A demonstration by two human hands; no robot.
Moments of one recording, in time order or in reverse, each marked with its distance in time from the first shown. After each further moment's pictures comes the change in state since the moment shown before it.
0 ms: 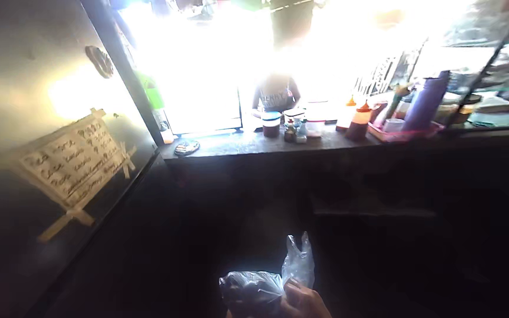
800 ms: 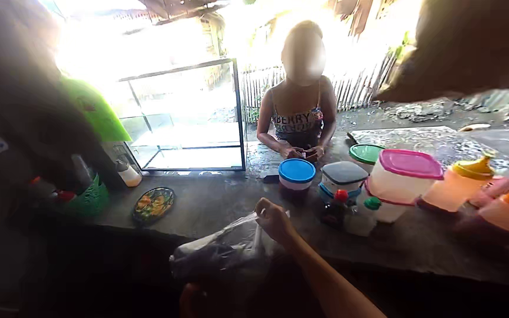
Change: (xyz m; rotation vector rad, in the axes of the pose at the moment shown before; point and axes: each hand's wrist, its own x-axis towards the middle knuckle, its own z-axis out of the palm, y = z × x) left_hand 0.546 0.109 0.064 -0.293 0.162 0.293; right_hand 0.665 0.134 -0.123 0.095 0.017 0.028
